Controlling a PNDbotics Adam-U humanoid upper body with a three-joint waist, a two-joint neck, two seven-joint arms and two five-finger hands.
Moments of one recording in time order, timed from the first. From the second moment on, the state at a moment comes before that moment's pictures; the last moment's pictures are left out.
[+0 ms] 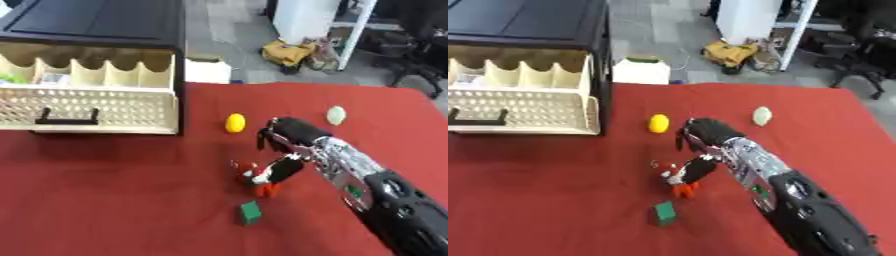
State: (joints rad) left arm -0.54 0.53 -0.07 -1.99 0.14 -0.15 0.19; right arm -0.69 -0.42 0.39 -1.28 0.94 -0.04 0.27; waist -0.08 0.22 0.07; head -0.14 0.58
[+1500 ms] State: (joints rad) left arm -0.54 0.52 -0.07 -1.99 0.14 -0.14 0.18; right arm -0.68 -0.41 0.40 -1.26 0.91 -0.07 0.26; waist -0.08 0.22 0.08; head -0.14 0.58
